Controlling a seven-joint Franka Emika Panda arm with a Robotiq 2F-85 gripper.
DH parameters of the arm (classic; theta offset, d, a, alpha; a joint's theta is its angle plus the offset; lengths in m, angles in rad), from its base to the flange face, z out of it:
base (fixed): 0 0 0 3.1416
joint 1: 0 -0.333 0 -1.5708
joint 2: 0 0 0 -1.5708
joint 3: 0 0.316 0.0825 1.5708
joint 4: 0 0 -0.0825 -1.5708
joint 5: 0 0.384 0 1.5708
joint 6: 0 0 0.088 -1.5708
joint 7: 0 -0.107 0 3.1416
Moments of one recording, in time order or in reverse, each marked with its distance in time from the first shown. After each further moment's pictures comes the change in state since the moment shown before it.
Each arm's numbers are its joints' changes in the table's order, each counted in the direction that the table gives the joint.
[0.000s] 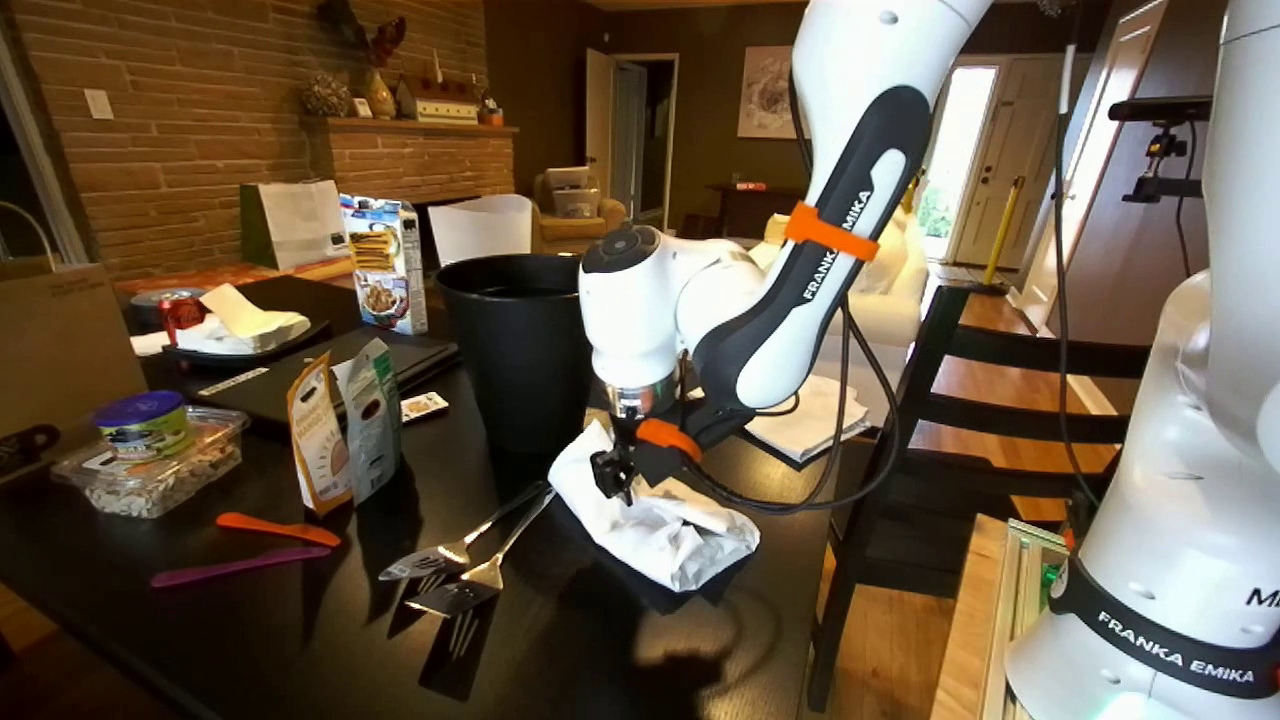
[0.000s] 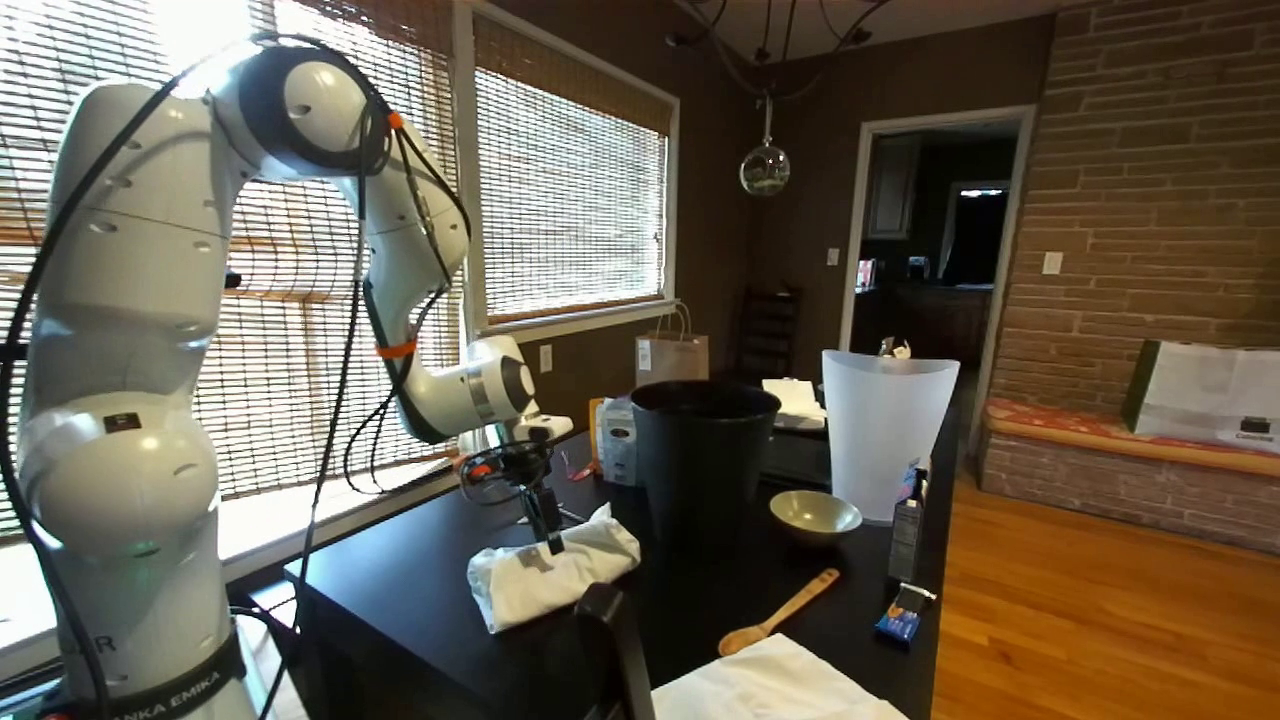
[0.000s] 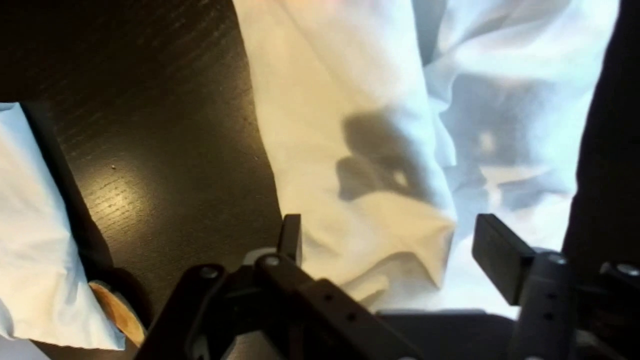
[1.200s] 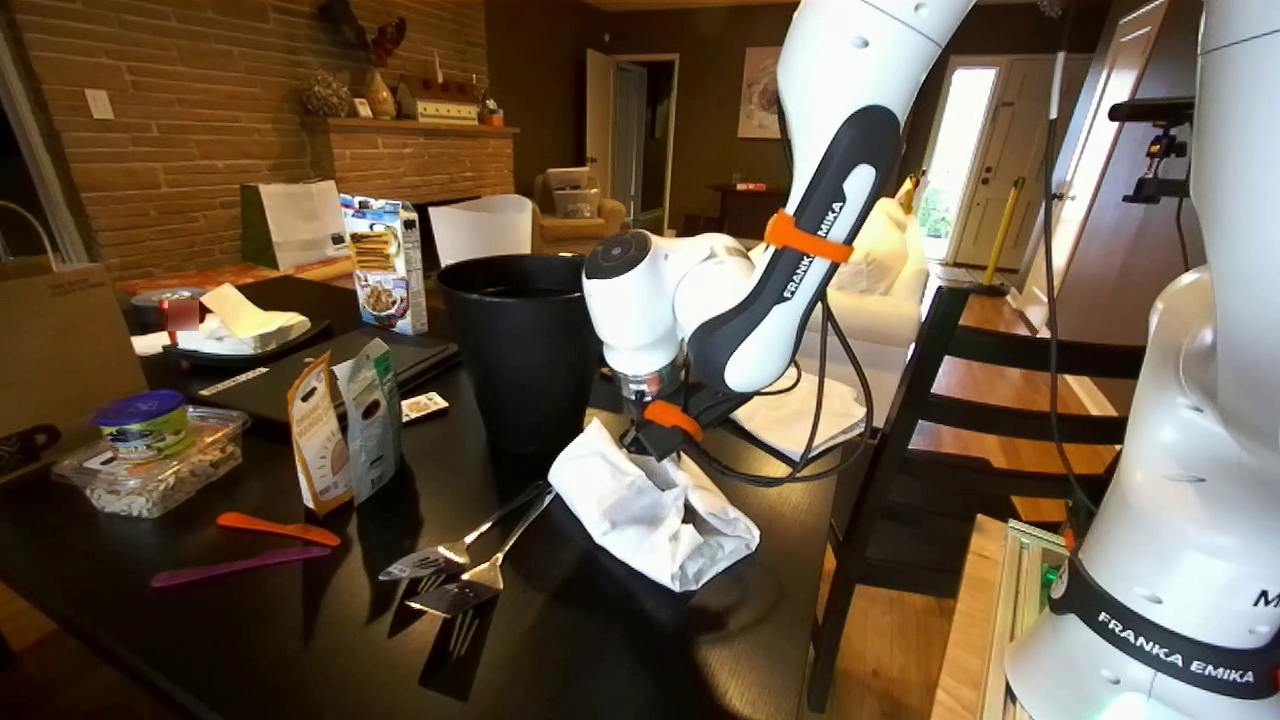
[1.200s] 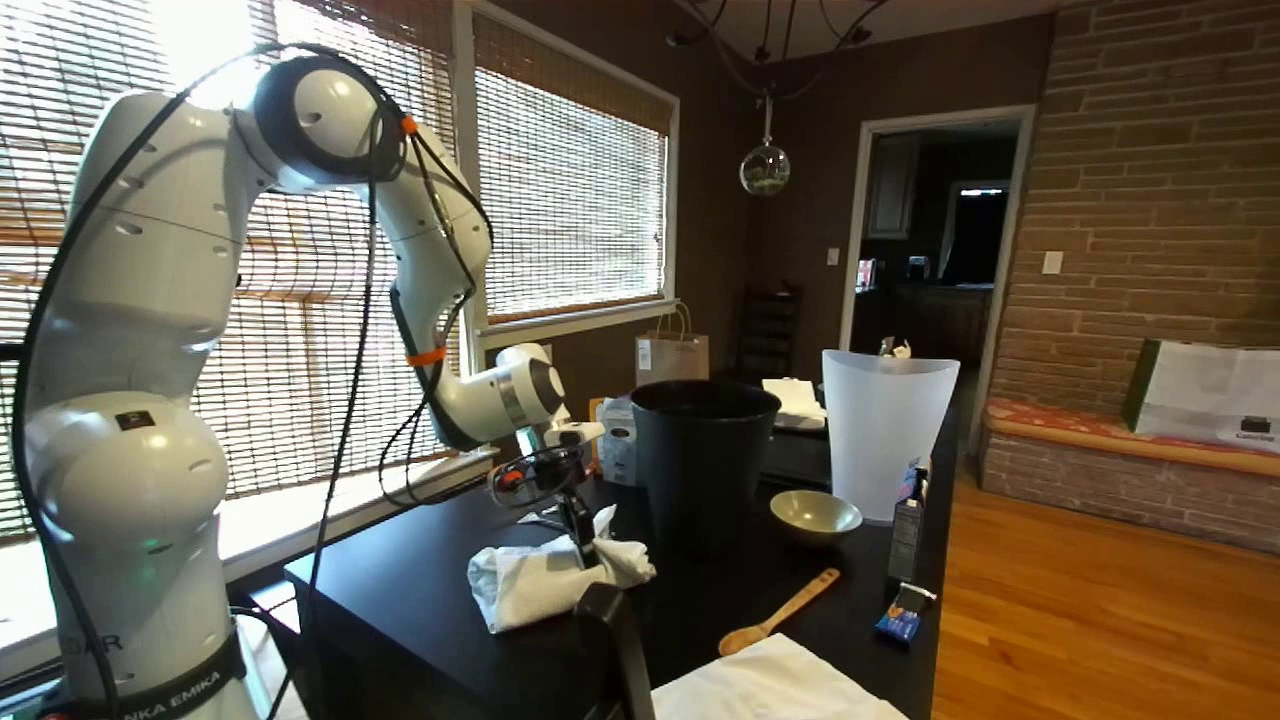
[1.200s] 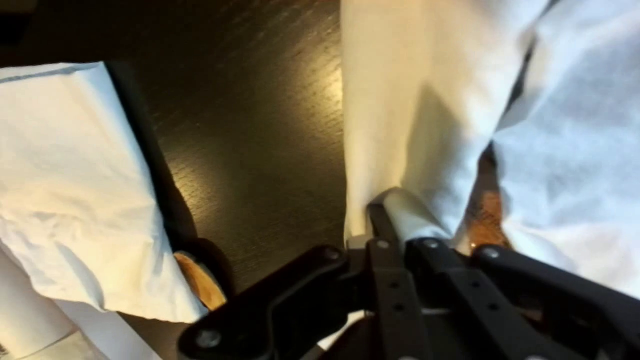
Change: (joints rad) arm -0.071 -0.050 -0.172 0.074 -0.075 -0.073 -0.031
